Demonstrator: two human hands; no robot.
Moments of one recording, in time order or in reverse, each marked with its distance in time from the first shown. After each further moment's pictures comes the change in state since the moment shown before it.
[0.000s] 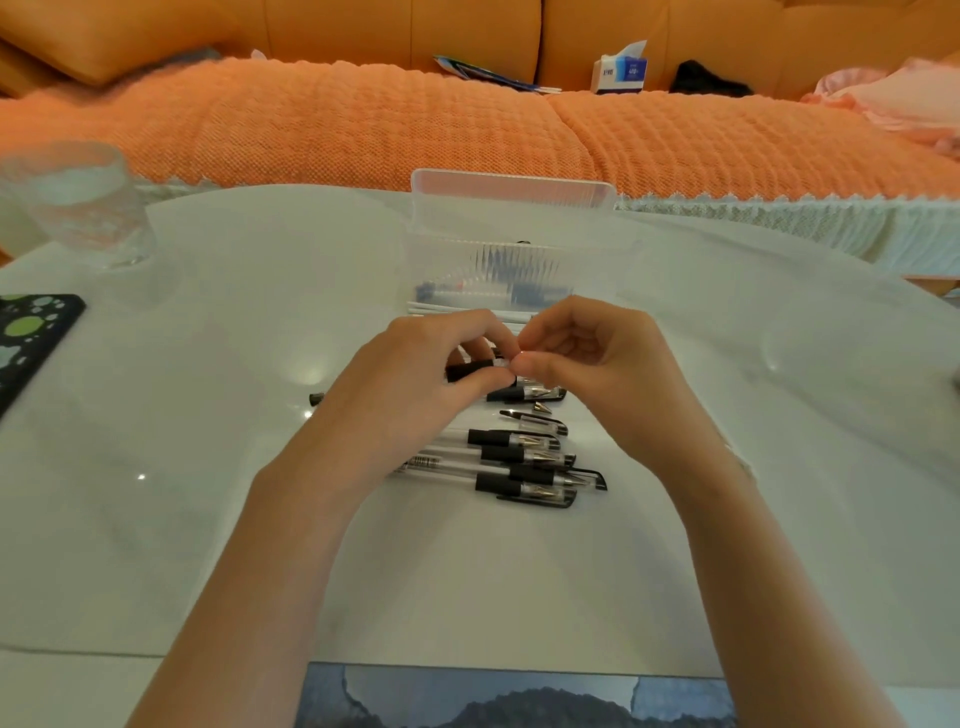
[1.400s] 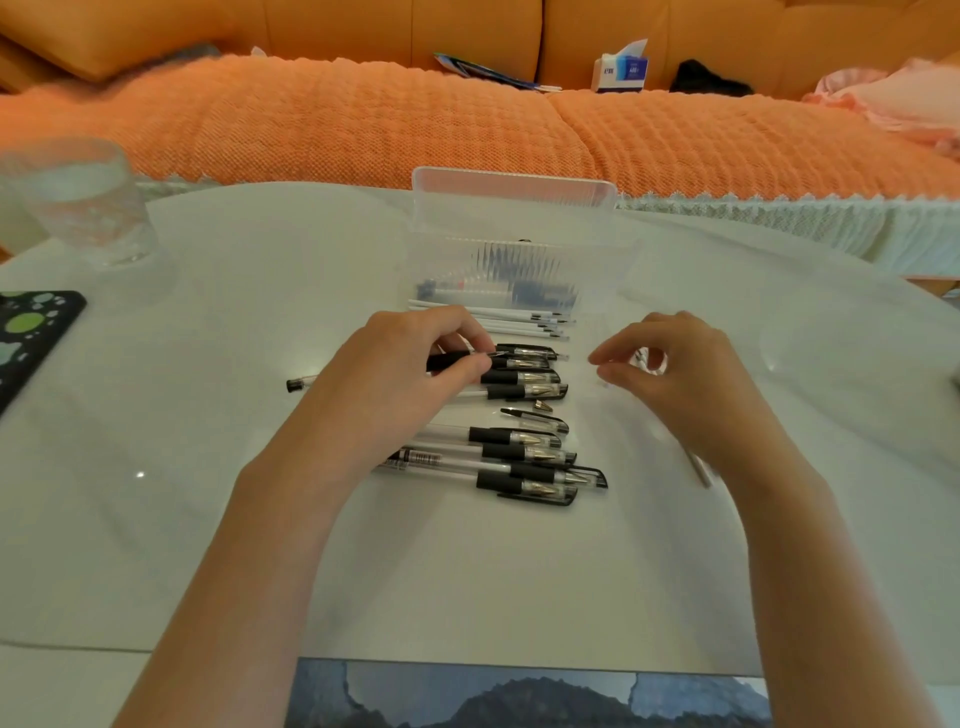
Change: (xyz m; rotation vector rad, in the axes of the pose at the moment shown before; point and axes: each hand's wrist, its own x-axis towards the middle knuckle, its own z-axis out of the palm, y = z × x) left_hand 0.000 -0.009 -0.005 0.042 0.034 -0.064; right_hand -0.005 0.022 -0.040 -0.599 0.087 0.086
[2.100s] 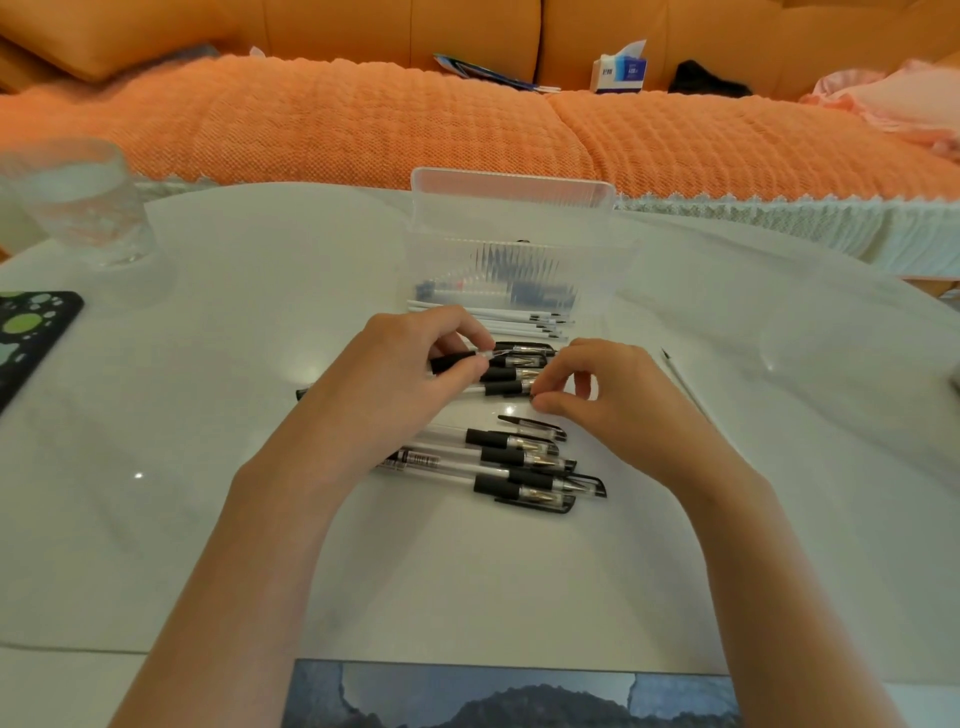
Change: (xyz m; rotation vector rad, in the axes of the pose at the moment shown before) left_hand 0.001 0.001 0.001 -0.060 -0.013 0.002; right_hand -0.004 -0.023 0.022 0.037 -0.214 -0.087
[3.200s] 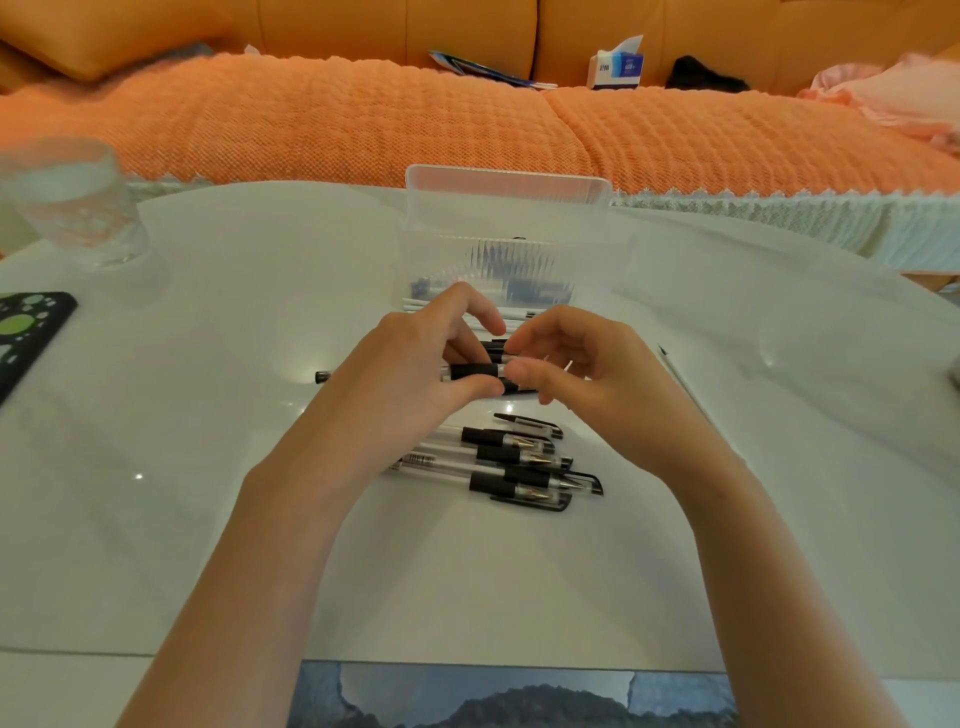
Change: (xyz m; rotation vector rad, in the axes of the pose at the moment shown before) left_hand 0.002 0.009 0.005 0.032 -0.015 0.103; right_hand 0.000 -0.014 -0.001 0.395 0.034 -0.042
